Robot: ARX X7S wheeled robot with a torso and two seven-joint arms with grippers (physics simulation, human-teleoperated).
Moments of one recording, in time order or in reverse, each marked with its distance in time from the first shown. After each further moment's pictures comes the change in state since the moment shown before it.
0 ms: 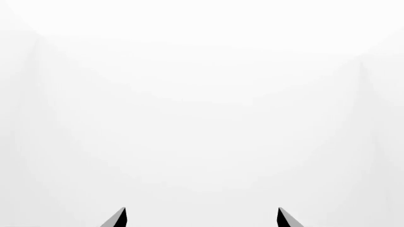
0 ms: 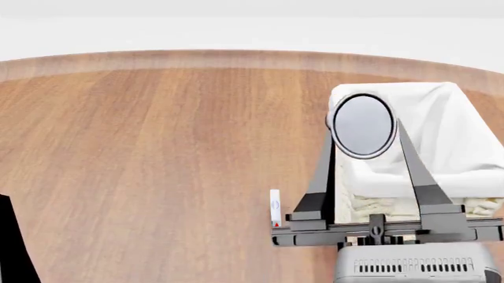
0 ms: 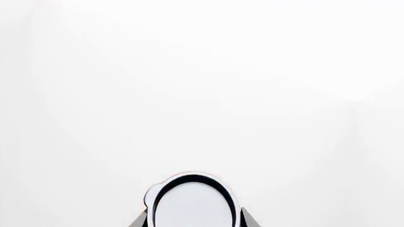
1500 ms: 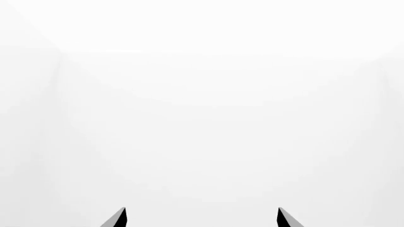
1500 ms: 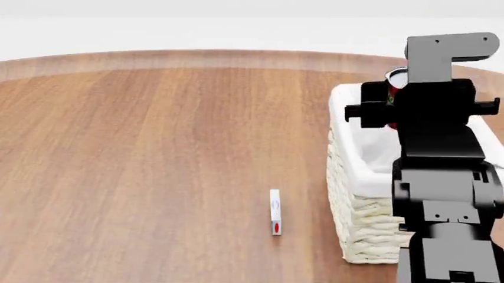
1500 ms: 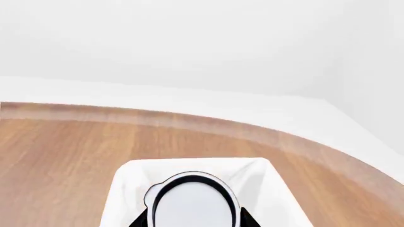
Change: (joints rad) left arm 0.135 -0.074 -0.105 0.096 -0.009 0.049 -0.063; right arm 1.093 -0.194 0.113 1.692 0.100 0.224 -0.373
